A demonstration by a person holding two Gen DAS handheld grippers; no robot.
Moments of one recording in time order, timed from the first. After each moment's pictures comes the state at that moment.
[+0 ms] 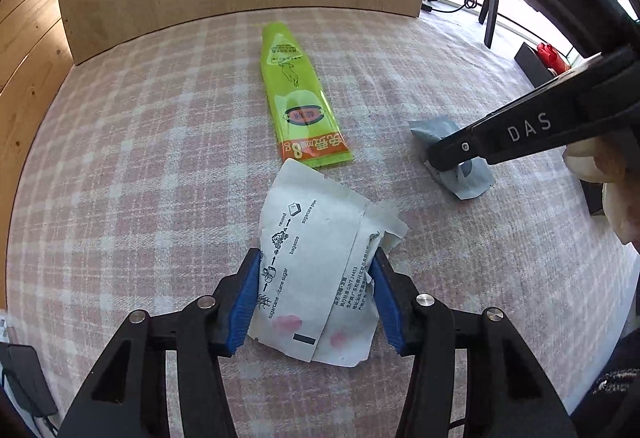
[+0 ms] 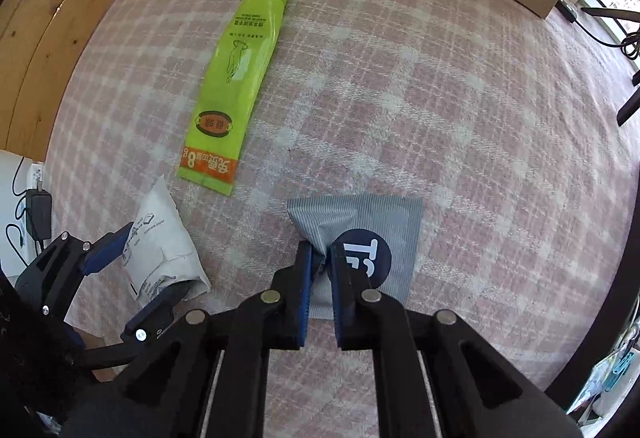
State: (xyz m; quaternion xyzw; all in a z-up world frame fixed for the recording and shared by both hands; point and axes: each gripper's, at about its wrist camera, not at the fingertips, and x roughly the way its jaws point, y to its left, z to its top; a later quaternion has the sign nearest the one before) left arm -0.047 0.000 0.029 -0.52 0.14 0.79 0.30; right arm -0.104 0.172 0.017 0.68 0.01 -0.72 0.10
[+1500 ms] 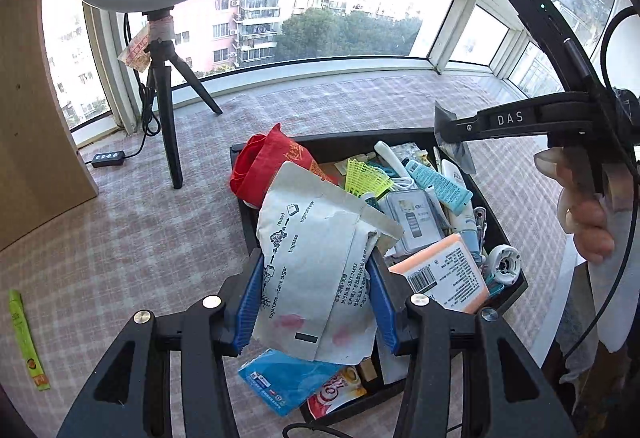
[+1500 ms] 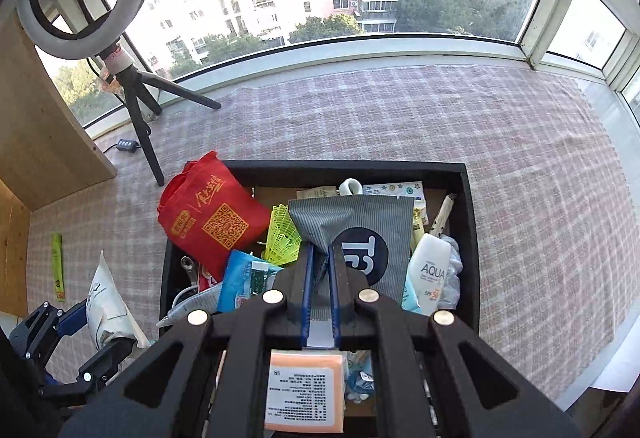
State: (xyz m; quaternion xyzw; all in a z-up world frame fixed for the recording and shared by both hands) left arm 0.070 0.401 0.151 -0.44 0.16 0.74 0.48; right arm -0.022 0.703 0.170 0.53 -0.14 -0.82 -0.15
